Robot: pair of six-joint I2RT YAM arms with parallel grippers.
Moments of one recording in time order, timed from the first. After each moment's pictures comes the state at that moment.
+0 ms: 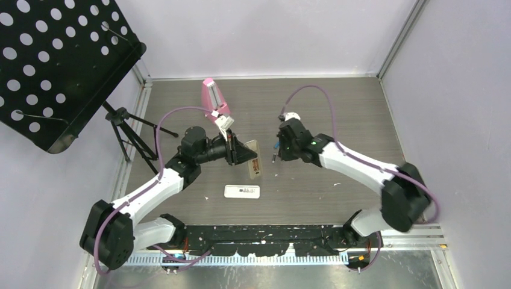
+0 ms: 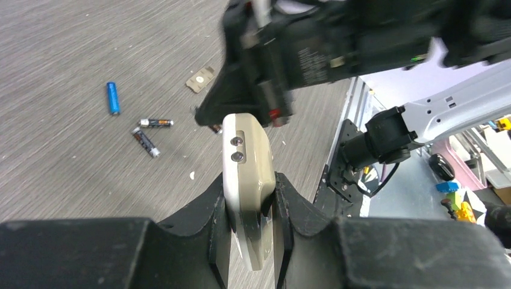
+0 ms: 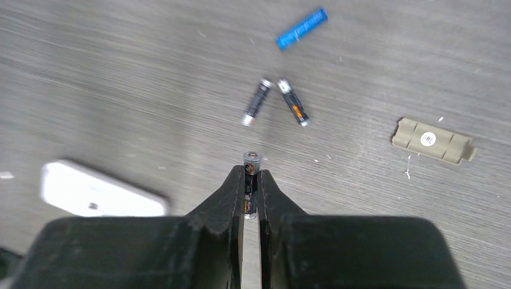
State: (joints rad) left arm -0.51 1.11 0.62 0.30 0.66 -0.43; right arm 0.71 1.53 1.02 -0.45 0.16 0.45
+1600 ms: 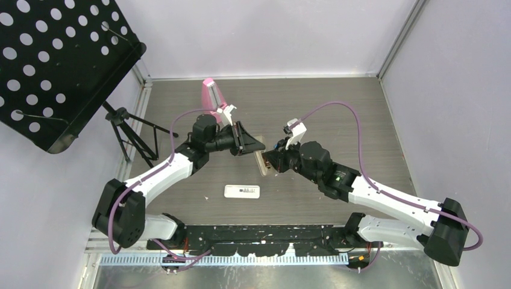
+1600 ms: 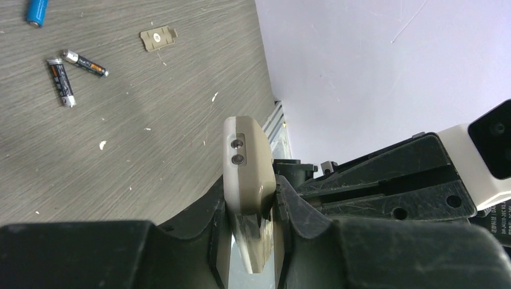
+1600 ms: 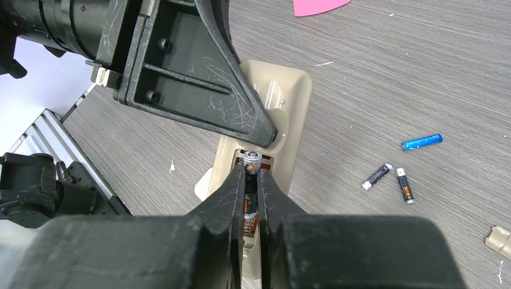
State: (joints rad) left arm -0.51 1.32 0.78 0.23 0.68 -1.01; right arm 0.94 1.03 0.73 0.03 0.16 0.39
